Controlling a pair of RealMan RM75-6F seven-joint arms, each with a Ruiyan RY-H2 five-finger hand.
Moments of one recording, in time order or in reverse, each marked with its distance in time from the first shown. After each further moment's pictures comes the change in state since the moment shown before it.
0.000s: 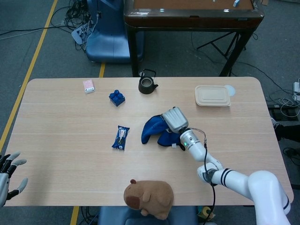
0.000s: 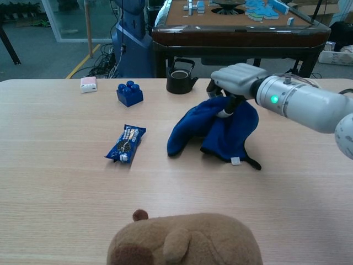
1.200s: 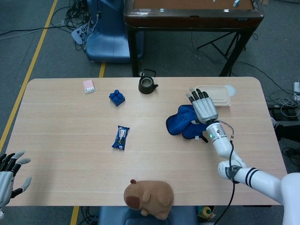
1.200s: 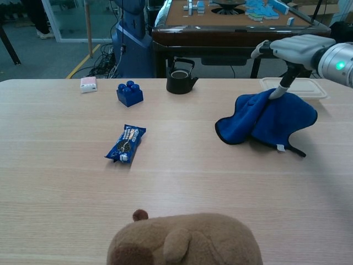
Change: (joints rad) left arm -0.017 -0.015 -0.002 0.003 -0.003 -0.024 0.014; right arm -0.111 0.242 0.010 -0.208 0.180 0.056 -0.084
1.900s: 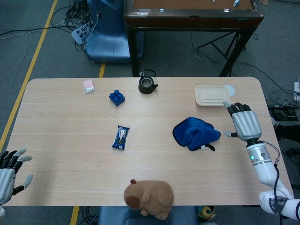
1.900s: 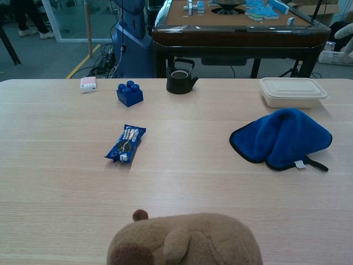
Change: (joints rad) left arm -0.022 0.005 -0.009 -0.003 -0.002 -0.020 0.003; right arm -0.297 0.343 -0.123 -0.373 -0.153 0.301 0.120
